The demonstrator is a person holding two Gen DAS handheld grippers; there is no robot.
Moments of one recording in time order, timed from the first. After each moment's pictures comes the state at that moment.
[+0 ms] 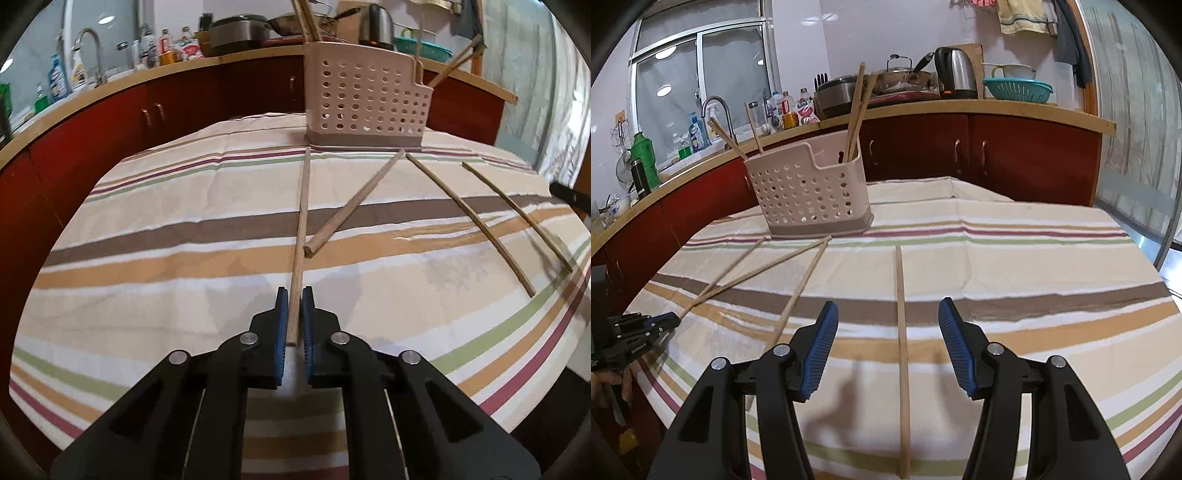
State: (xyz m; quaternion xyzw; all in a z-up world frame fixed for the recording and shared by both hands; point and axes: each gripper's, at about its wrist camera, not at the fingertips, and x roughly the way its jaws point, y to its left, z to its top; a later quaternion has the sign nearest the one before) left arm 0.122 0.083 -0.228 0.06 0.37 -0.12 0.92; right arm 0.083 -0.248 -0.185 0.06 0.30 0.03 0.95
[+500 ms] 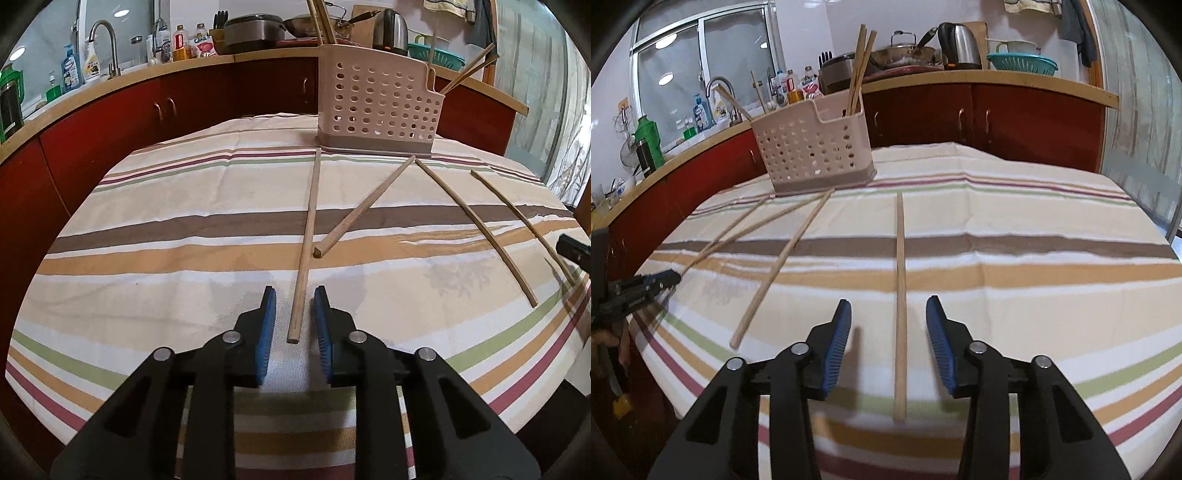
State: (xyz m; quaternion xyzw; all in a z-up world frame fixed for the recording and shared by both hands) left arm 0.123 0.084 -0.228 0.05 0.37 -0.10 0.92; right arm 0.057 -0.249 -0.219 0.06 0.34 0.05 0.94
